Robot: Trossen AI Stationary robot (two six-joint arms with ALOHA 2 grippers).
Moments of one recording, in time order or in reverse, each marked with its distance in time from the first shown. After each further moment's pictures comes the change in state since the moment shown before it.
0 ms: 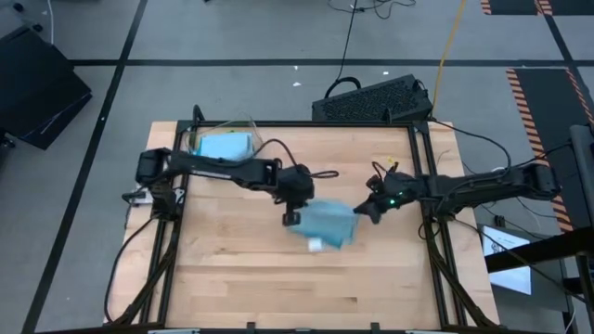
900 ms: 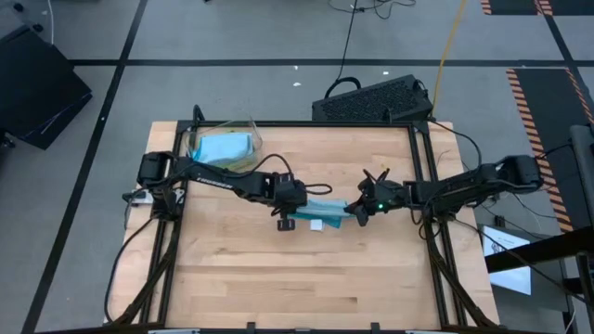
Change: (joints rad) left arm -0.040 0.035 -0.170 0.109 -0.185 -0.017; right arm 0.044 0.292 -0.069 0.348 0.198 -0.006
